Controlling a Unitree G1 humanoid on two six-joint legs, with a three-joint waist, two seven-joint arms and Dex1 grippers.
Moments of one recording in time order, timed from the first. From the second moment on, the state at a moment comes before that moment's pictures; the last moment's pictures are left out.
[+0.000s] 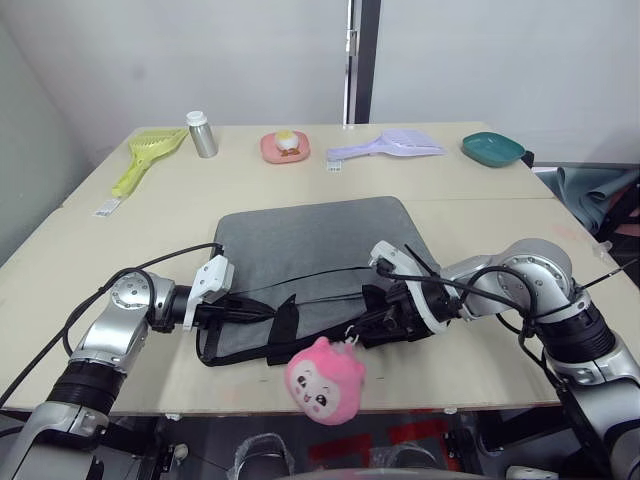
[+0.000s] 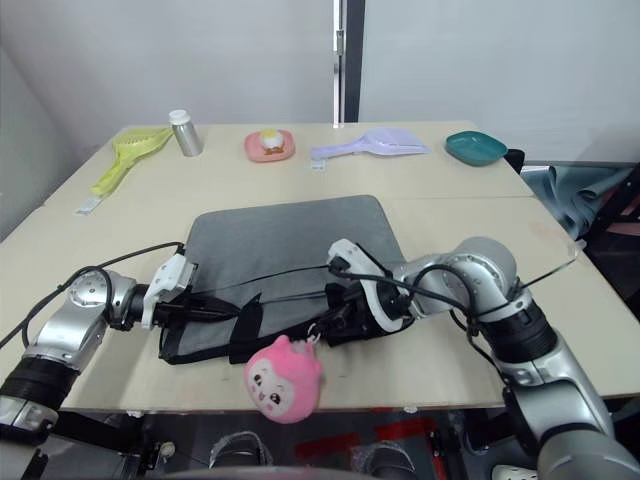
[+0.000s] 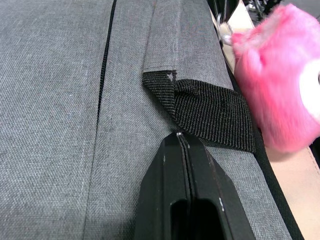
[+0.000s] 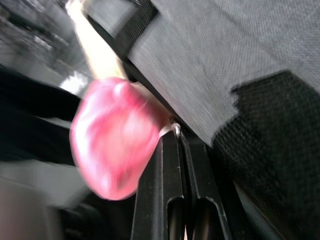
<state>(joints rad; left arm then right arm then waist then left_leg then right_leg) -0.31 0.72 -0.06 0.24 -0.36 0.01 -1.49 -0.65 -0.61 0.24 -0.33 1.11 1.49 0.40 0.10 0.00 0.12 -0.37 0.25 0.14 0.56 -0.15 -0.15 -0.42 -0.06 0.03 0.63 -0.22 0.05</state>
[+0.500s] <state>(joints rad) -0.31 0.72 -0.06 0.25 -0.36 0.01 -1.50 -0.60 -0.91 0.07 -0.51 1.21 1.47 0.74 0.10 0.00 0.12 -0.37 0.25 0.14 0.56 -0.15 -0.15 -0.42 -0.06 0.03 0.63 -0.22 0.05</state>
